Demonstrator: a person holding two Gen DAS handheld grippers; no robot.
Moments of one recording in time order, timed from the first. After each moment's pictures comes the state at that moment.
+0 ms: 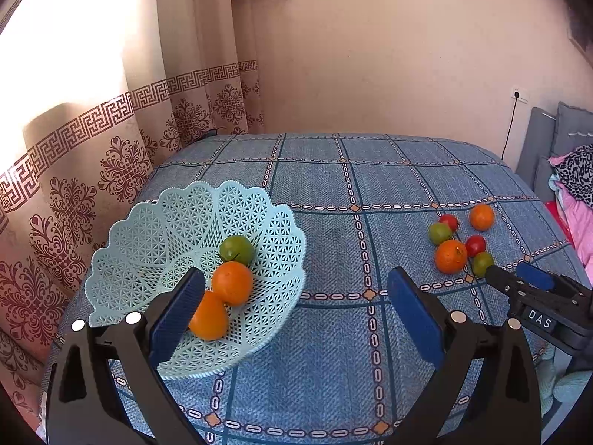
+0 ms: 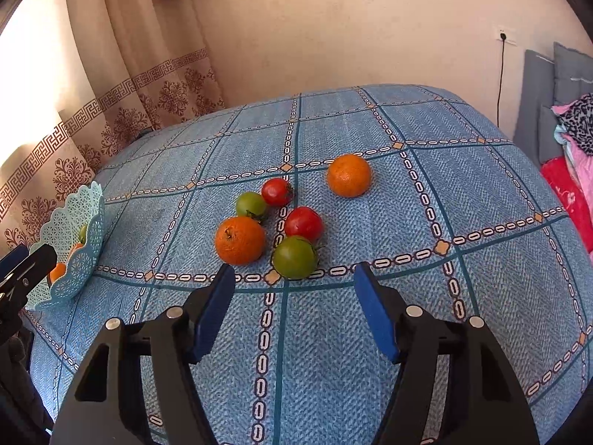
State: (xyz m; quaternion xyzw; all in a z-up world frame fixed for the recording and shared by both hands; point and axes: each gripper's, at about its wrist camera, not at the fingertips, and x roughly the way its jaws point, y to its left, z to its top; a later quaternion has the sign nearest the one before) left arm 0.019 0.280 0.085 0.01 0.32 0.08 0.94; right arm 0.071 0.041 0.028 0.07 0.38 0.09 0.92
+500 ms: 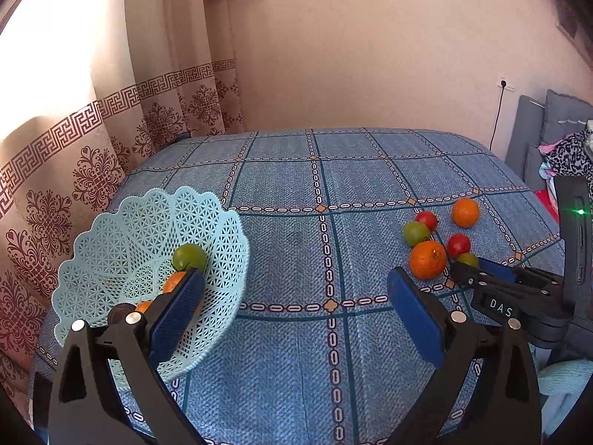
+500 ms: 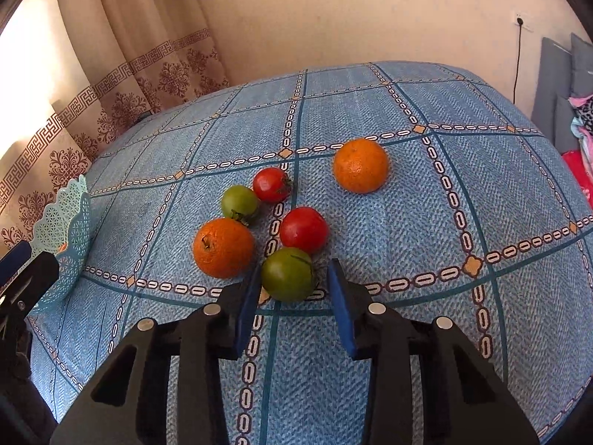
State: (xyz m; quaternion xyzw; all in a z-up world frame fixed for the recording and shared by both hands) left arm 0.042 0.242 0.073 0.03 0.33 0.05 0.94; right arm 0.105 0.040 0.008 0.08 0.41 0.11 0.90
